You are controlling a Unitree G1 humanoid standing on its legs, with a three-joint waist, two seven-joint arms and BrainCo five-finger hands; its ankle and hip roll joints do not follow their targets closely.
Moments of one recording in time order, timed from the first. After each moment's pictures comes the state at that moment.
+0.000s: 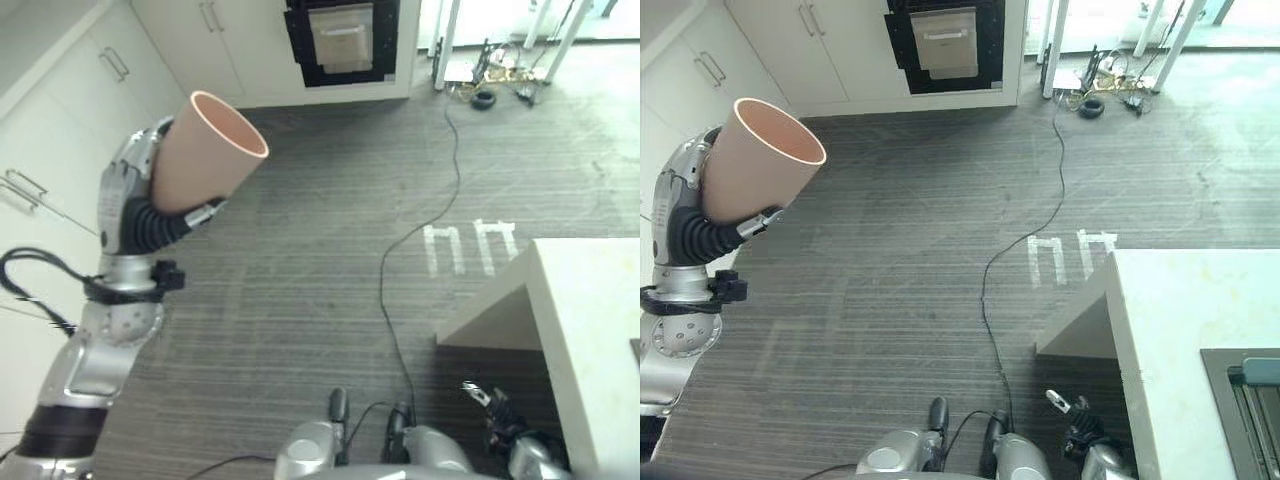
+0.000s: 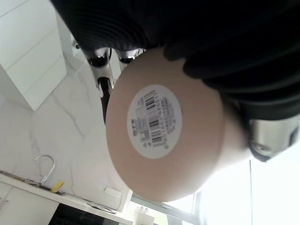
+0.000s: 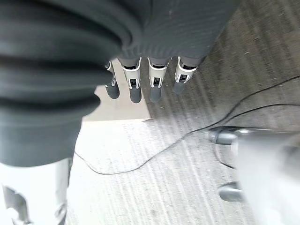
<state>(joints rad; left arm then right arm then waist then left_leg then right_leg) -0.09 0.78 0.11 -0.15 0.37 -0.35 0.52 0.05 -0.29 0.03 0.93 0.54 -0.07 0.02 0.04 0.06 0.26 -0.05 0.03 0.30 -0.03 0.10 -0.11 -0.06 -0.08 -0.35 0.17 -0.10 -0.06</state>
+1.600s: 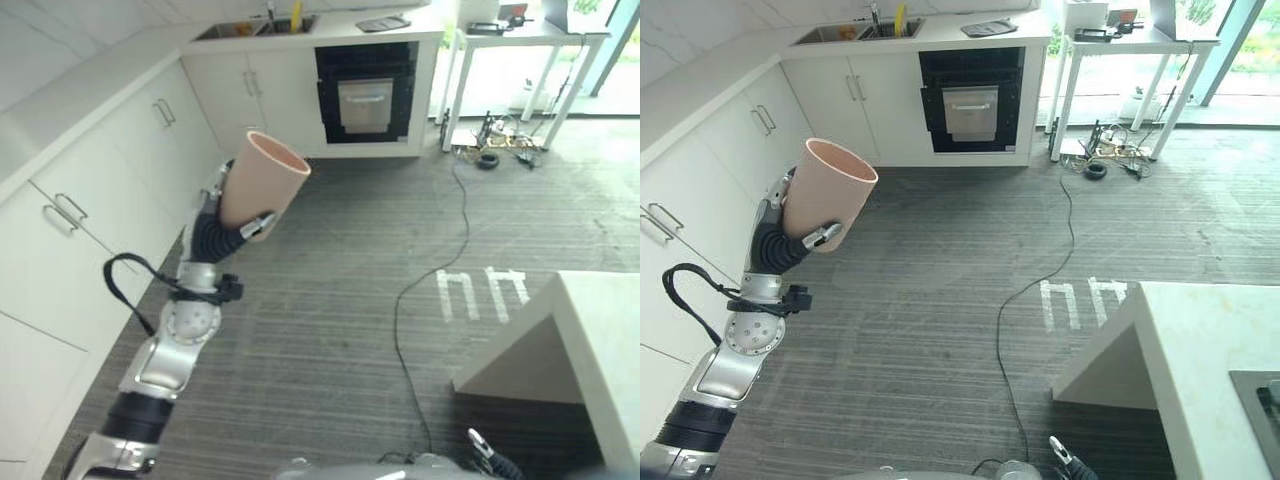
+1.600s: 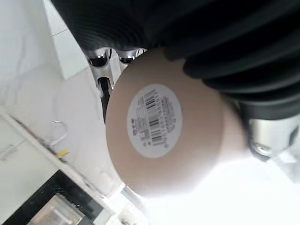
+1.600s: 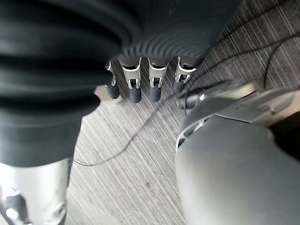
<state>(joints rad) -0.11 0.60 -0.07 -0.03 0.21 -0.31 0.39 0.09 -0.25 -0.05 1.18 0.67 0.02 0.21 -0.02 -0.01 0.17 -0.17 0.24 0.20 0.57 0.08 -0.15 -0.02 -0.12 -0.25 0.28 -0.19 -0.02</state>
